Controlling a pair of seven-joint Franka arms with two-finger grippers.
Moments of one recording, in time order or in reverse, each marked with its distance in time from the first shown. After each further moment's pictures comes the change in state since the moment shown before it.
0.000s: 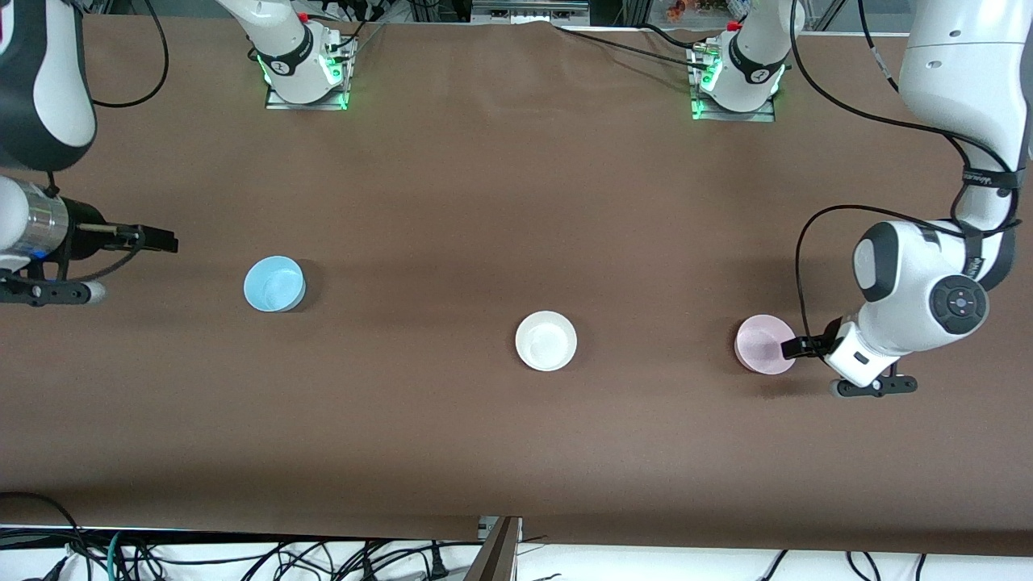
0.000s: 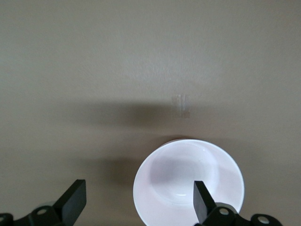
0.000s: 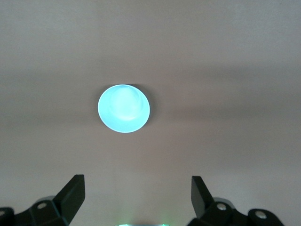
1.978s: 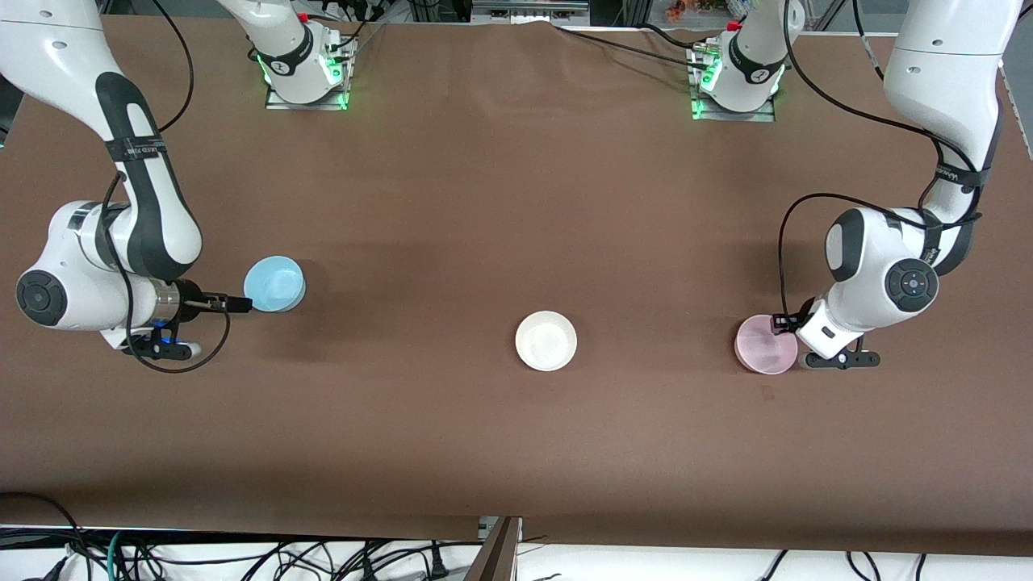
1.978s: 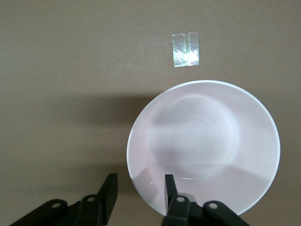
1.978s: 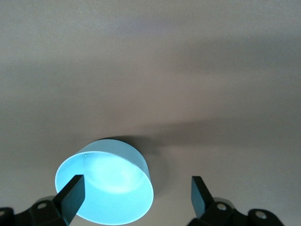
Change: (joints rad) left arm 0.000 -0.038 -0.001 -0.160 0.028 0.071 0.029; right arm -0.041 0.231 0.001 -0.225 0.075 0.454 0.000
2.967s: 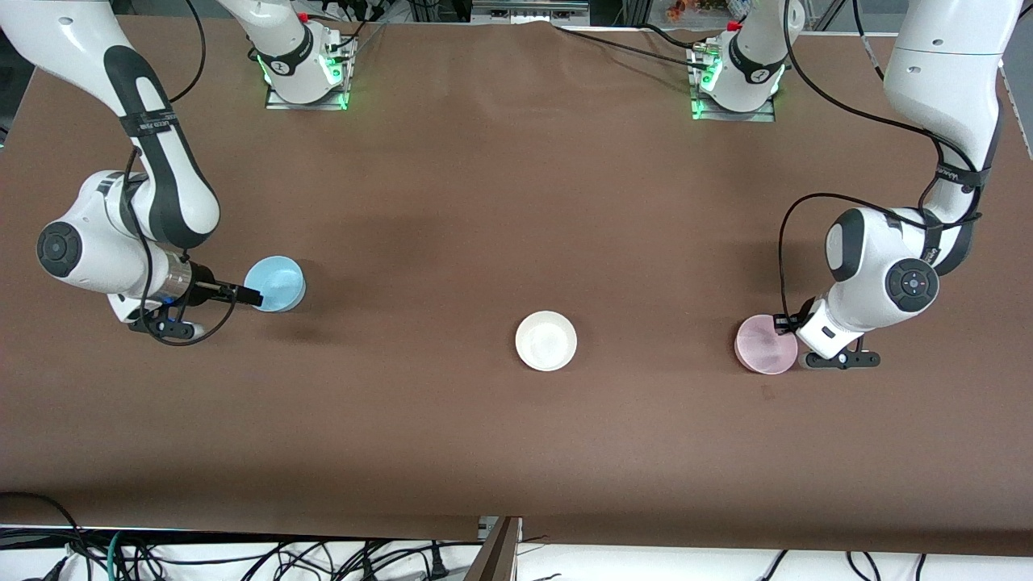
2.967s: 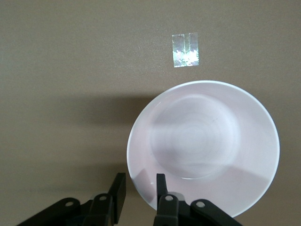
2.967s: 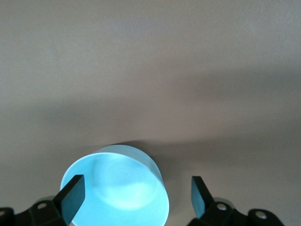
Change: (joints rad) left arm 0.000 -0.001 0.000 0.000 0.000 0.000 0.001; right arm -0.002 -0.120 0.004 -0.281 0.084 0.311 0.000
